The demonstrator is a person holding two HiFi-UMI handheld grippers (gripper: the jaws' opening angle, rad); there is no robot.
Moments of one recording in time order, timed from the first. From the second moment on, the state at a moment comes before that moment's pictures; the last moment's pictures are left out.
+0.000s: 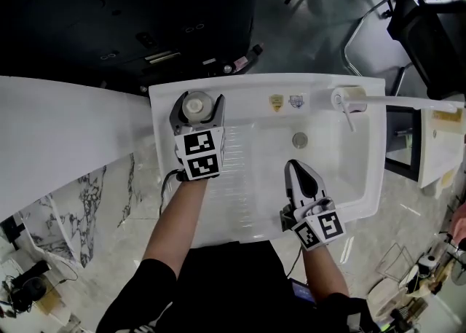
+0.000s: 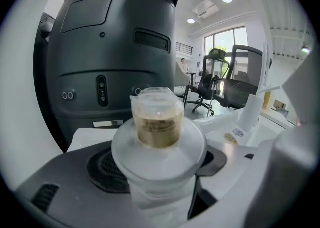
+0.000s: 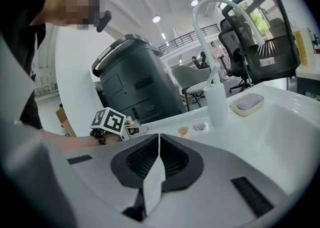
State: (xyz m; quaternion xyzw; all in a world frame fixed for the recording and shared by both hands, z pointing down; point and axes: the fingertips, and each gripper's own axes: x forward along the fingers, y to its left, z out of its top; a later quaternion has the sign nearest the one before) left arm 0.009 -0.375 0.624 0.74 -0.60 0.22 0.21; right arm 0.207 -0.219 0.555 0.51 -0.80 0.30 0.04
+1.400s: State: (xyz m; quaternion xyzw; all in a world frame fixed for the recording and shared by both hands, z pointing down) left arm 0.008 -0.322 0.583 0.79 -0.56 0.17 0.20; right arm 0.191 -0.195 0.513 0.53 -0.81 0.25 0.01
